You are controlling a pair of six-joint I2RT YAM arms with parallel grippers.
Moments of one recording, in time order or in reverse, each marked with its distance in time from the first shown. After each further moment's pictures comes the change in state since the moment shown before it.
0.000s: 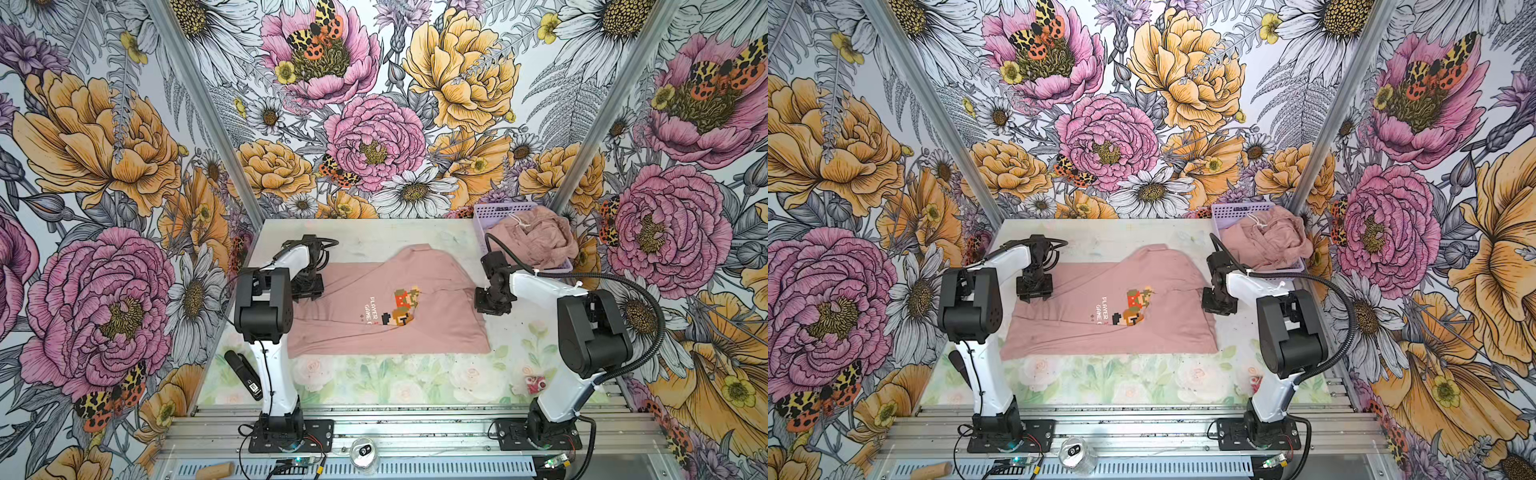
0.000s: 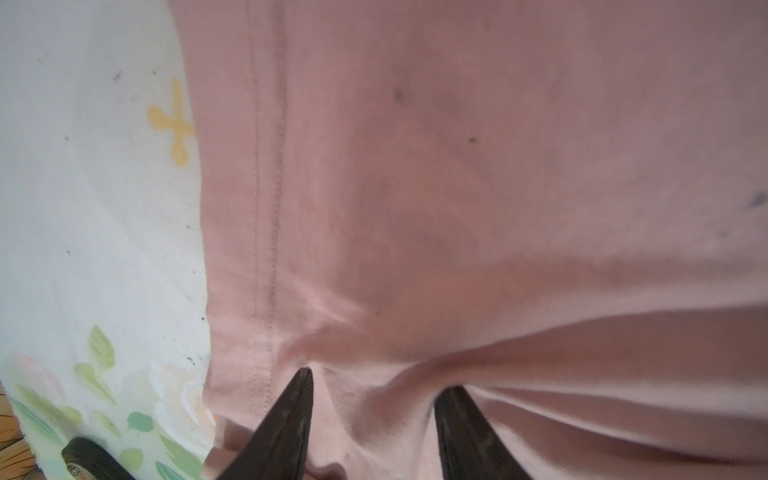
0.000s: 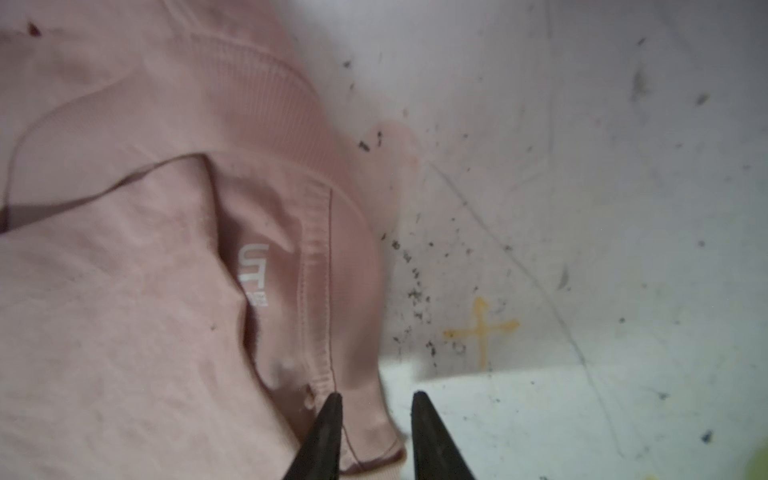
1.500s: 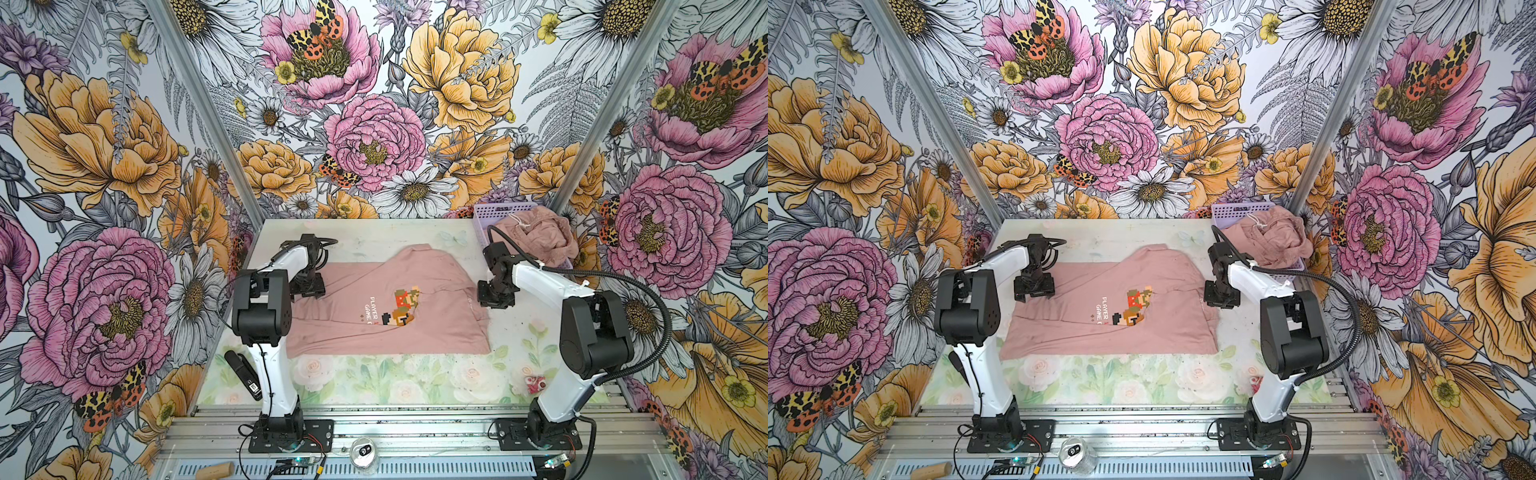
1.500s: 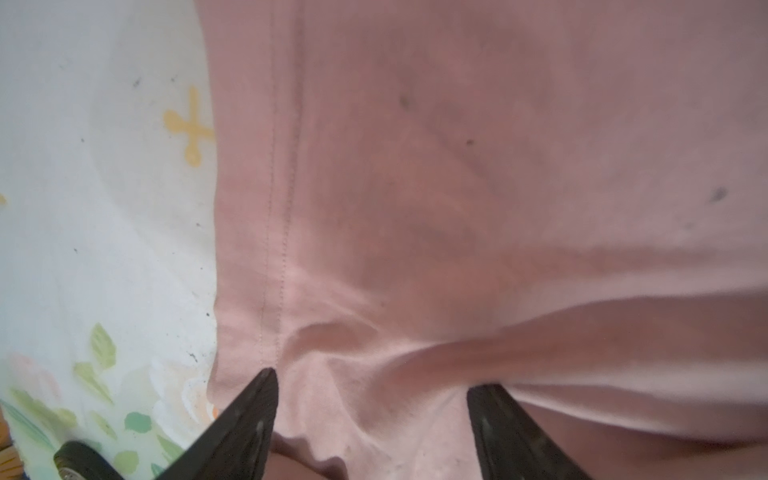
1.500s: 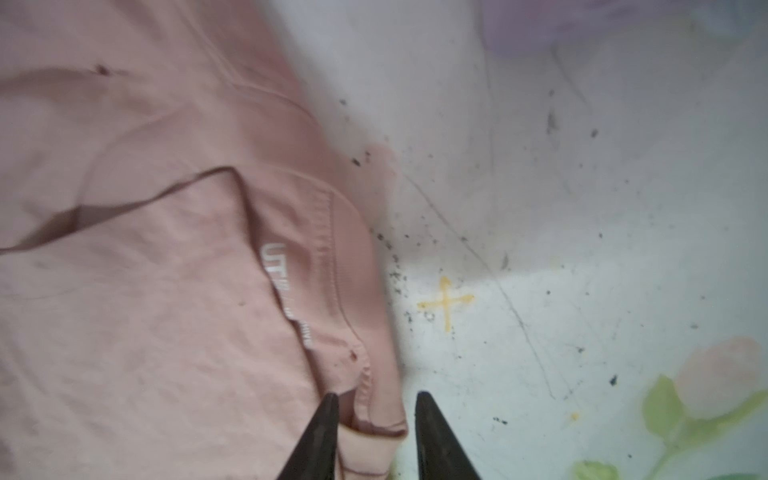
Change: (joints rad) left arm -0.007 -0.053 -0.022 0.026 0.023 -0.003; right arm 0.008 -0.008 0.158 -0.162 0.032 -0.022
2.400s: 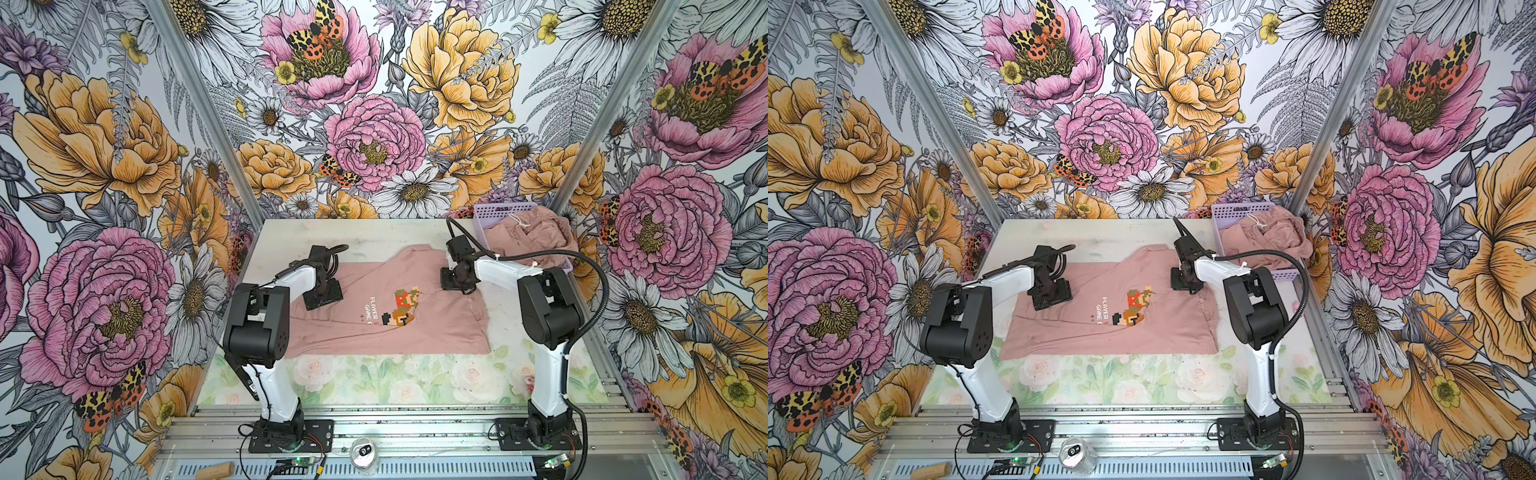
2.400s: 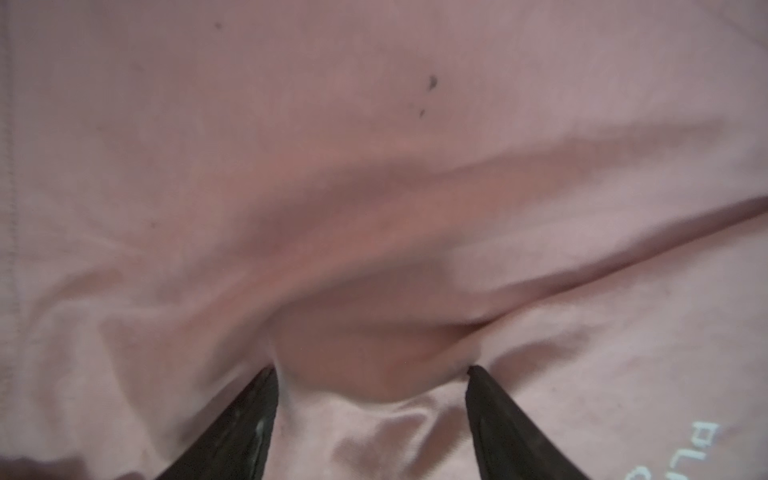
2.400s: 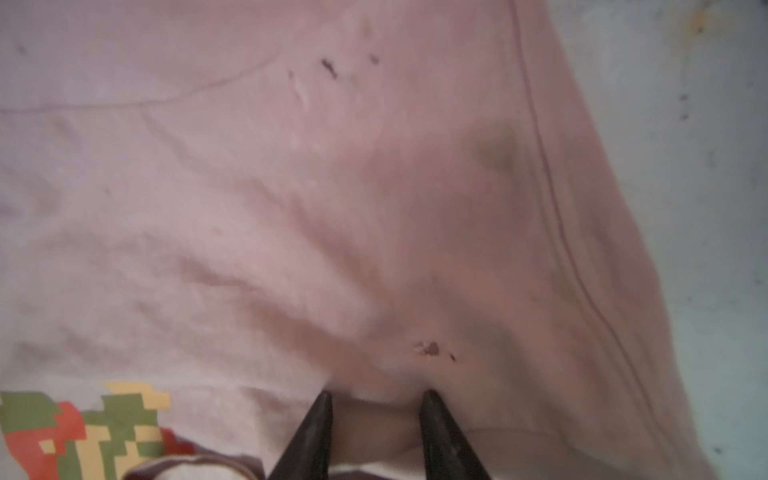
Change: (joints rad) left arm -0.102 -0.184 -0.337 0.351 0.201 -0.149; right arm 0.127 0.290 0.146 0.330 -0.055 -0.017
